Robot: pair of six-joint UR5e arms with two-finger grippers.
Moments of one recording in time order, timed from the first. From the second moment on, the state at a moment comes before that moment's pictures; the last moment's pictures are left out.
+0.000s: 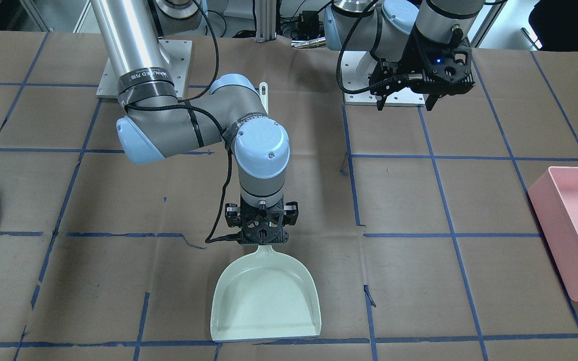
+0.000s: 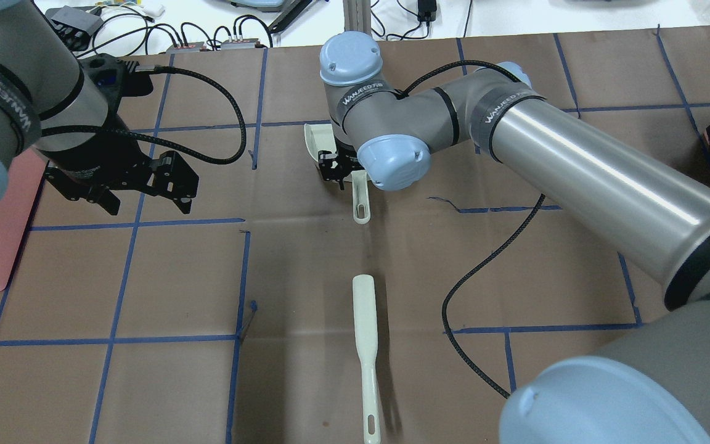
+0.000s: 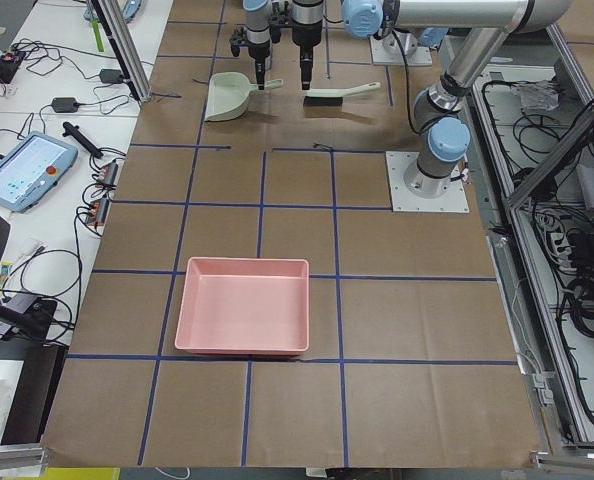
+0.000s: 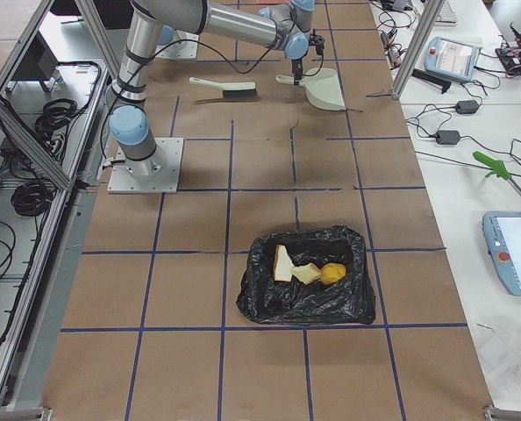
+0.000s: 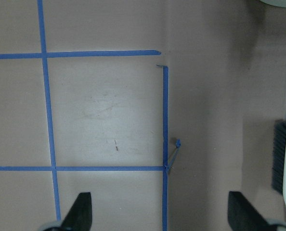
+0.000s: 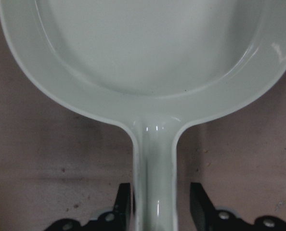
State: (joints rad) left arm -1.54 -1.41 -1.74 -1.58 1.60 0.04; right arm 1.96 -1.05 1.49 -2.03 -1.59 0.35
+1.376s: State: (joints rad) left arm -1.54 -1.41 -1.74 -1.58 1.59 0.04; right arm 1.51 -1.66 1.74 -1.66 -1.59 -0.18
